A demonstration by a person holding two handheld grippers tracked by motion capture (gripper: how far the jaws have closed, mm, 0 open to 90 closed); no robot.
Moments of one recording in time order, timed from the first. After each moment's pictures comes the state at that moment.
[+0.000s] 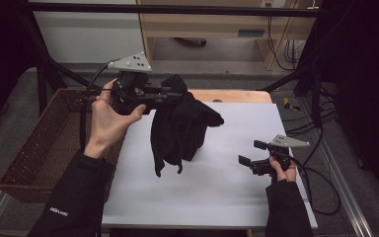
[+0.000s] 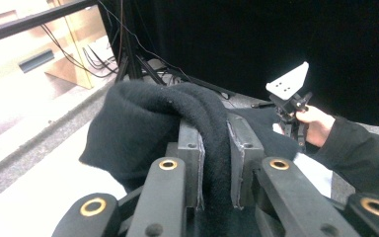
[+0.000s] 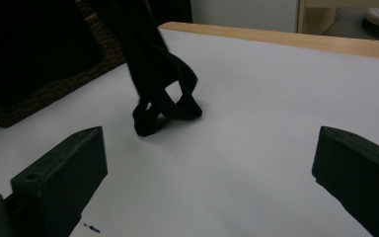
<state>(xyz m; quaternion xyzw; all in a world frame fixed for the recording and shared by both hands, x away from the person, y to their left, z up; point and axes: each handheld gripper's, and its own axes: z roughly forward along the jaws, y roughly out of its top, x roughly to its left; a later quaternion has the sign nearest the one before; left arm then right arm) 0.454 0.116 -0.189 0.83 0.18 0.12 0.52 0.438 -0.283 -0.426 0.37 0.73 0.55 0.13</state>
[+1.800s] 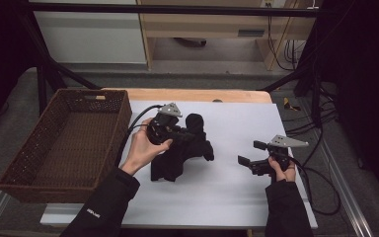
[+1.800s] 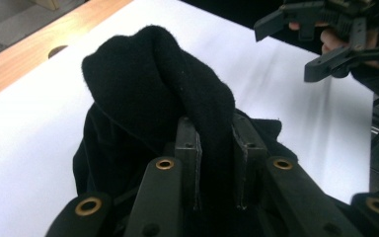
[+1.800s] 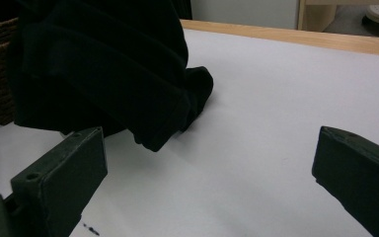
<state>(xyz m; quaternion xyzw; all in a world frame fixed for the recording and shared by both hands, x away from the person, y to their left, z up) 0.489 0.074 -0.337 0.87 0.22 0.05 0.43 0.438 -0.281 -0.428 0.38 0.74 0.55 0.12</state>
